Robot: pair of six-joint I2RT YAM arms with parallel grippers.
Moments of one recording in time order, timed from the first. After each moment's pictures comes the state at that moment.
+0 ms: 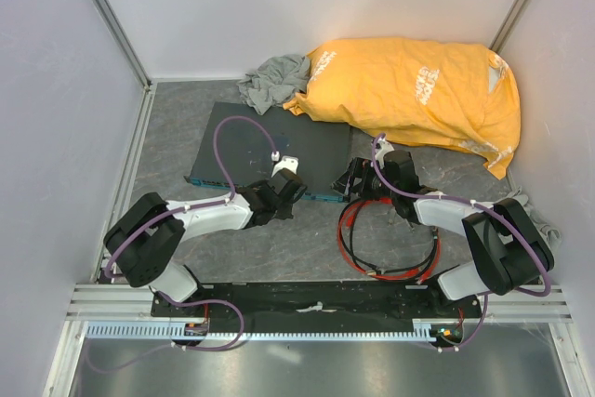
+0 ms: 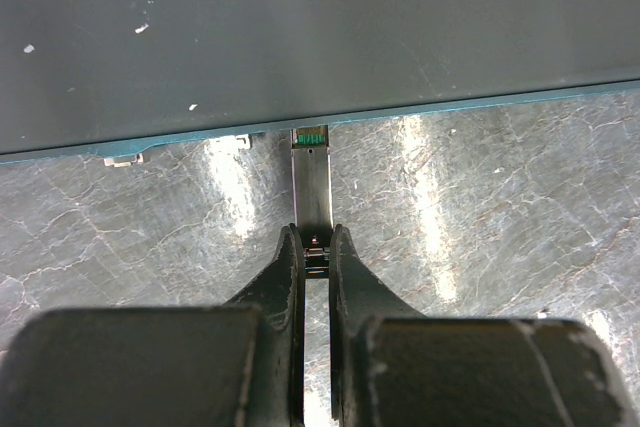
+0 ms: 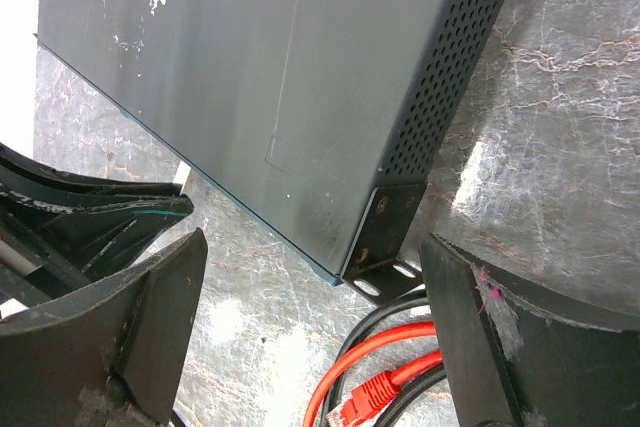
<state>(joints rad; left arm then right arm) -0.84 1.54 0.77 -0.17 -0.33 -0.50 0.40 1.45 0.55 0.34 -0.36 0.63</state>
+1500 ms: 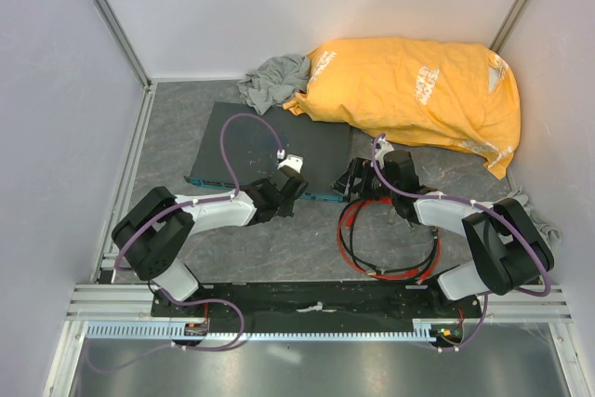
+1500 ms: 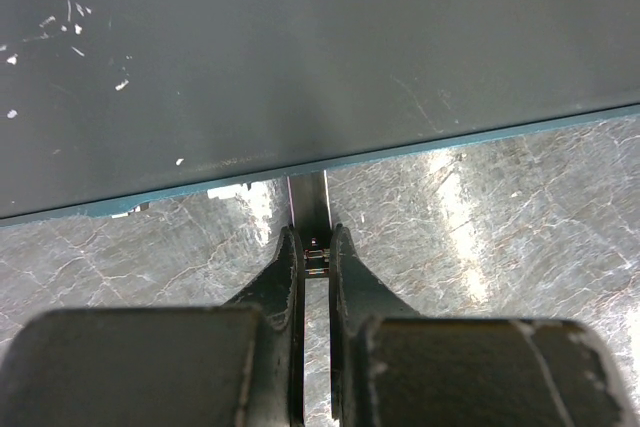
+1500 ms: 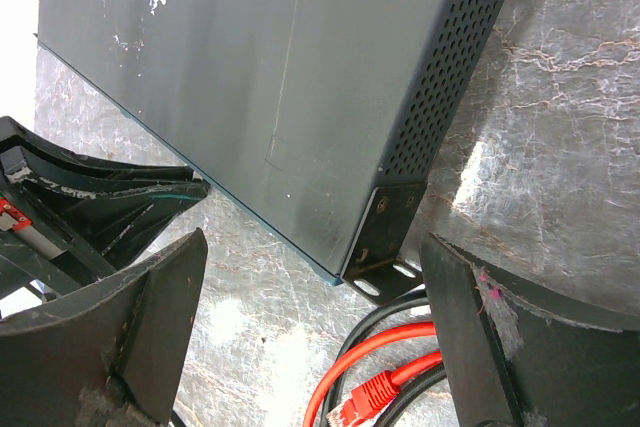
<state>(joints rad) -0.82 1.60 0.79 -0.10 -0.32 -0.39 0.40 1.45 0.55 0.34 -0.36 0.63</state>
